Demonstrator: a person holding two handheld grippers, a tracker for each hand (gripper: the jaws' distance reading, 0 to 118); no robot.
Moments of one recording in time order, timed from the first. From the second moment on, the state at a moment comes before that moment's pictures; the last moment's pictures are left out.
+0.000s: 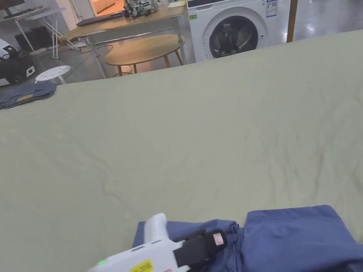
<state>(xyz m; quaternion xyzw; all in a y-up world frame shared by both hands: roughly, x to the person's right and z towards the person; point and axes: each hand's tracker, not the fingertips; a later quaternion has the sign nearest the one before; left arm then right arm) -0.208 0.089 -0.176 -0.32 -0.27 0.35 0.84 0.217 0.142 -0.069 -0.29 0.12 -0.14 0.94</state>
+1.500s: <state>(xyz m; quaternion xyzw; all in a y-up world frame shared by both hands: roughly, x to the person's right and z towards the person) -0.150 0.151 -0.204 -0.35 -0.28 0.25 0.86 0.199 0.170 -0.058 -0.27 0.12 -0.09 0.95</state>
